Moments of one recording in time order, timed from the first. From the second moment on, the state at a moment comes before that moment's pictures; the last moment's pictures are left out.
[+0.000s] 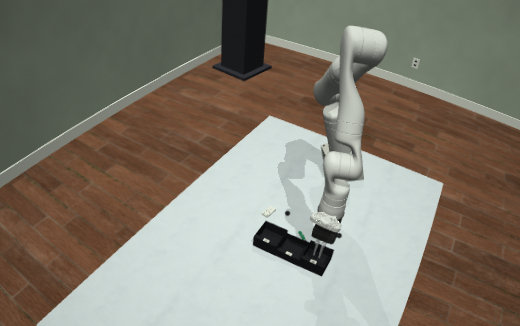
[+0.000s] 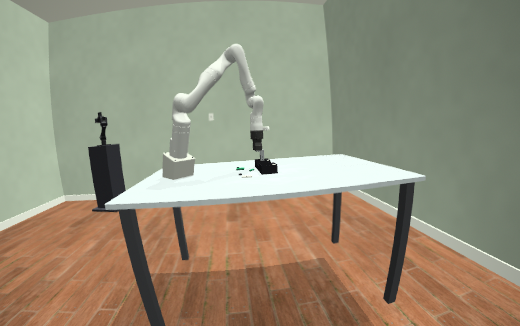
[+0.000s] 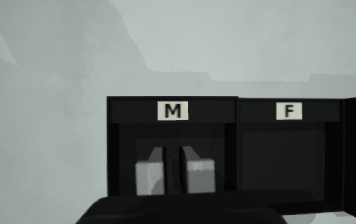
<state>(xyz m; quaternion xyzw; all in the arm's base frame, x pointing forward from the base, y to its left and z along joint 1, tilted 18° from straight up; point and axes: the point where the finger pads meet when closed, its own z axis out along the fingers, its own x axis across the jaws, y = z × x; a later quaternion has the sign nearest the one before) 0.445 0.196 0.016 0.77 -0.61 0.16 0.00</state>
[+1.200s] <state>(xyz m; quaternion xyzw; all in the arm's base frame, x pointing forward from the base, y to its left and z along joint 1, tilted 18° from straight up) 0.407 0.221 0.162 0.77 -0.61 0.16 0.01</state>
